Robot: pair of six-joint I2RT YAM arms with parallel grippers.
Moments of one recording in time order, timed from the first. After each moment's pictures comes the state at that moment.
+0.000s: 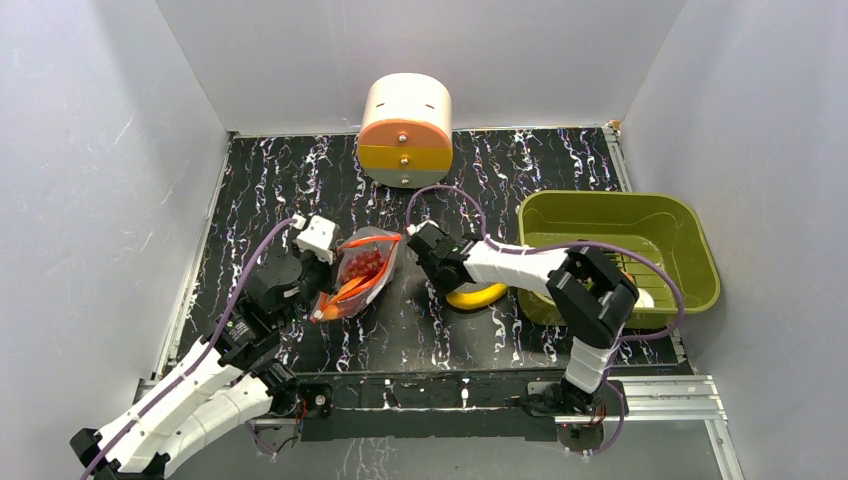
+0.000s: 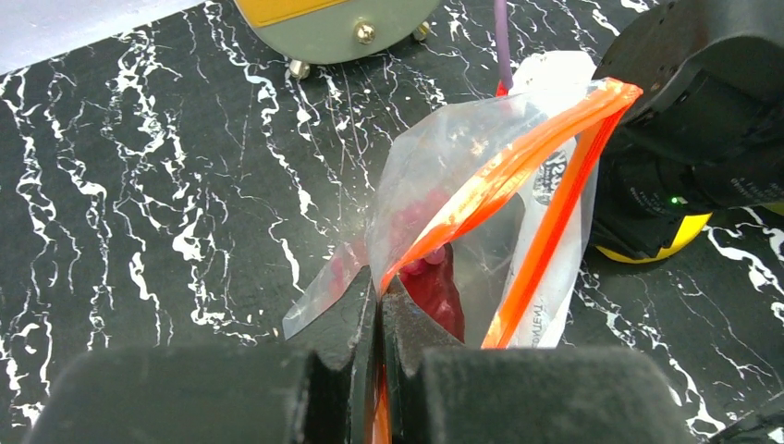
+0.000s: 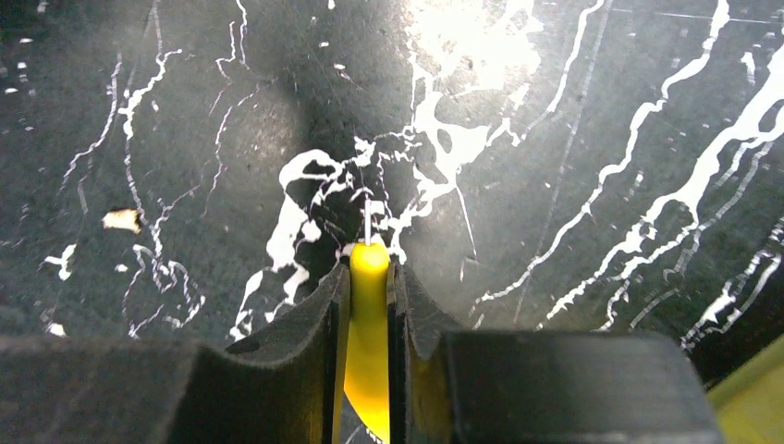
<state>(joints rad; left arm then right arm) -0.75 0.60 0.68 -0.39 -0.32 -0.03 0.87 1.79 1.13 -0.51 0.21 0.26</state>
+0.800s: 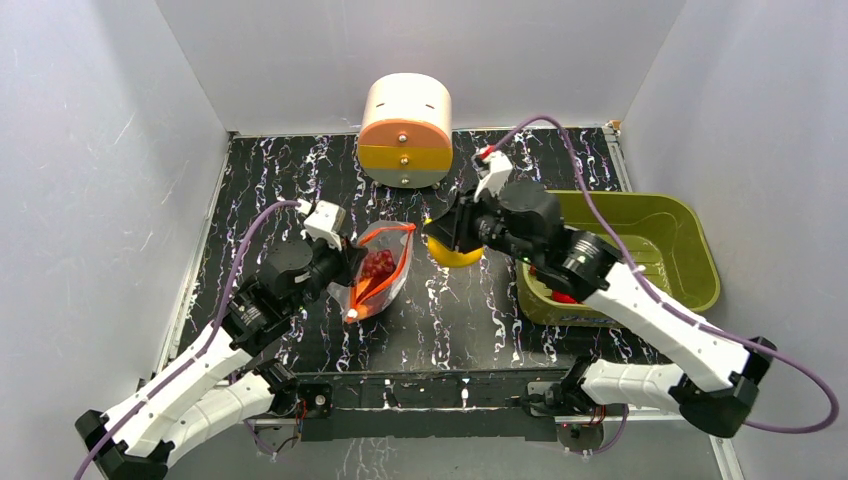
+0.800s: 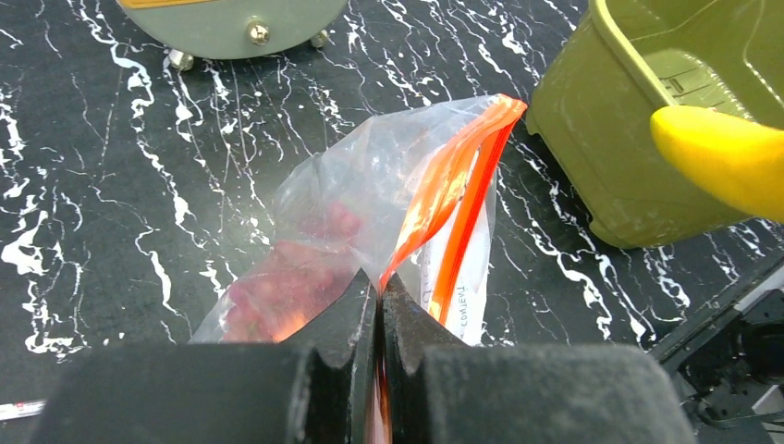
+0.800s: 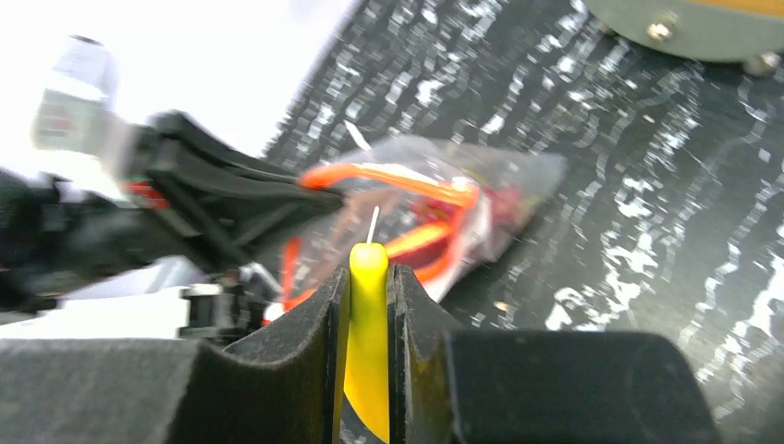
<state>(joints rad) -0.75 0.72 0.73 -0.32 -0.18 -0.26 0.87 1.13 1.25 -0.44 0.02 0.51</state>
